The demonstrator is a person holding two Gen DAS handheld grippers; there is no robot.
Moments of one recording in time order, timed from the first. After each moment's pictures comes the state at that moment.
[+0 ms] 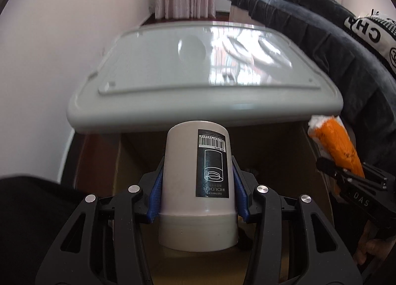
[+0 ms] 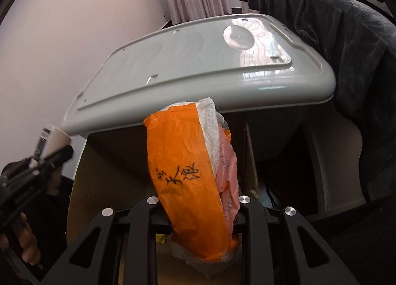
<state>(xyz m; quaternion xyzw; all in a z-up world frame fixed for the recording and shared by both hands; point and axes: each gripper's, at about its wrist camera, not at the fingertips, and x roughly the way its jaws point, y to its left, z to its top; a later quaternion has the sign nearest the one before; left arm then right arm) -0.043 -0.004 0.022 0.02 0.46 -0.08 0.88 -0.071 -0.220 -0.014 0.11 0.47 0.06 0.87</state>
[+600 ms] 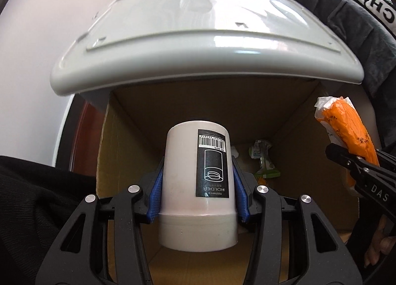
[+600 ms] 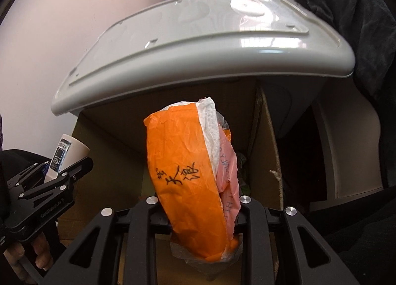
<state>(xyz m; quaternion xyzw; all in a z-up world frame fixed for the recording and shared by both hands) -0.031 0.000 -0.033 0.04 0.53 -0.06 0.85 -0.056 -0.198 -0.051 0.09 0.53 0.07 0.84</state>
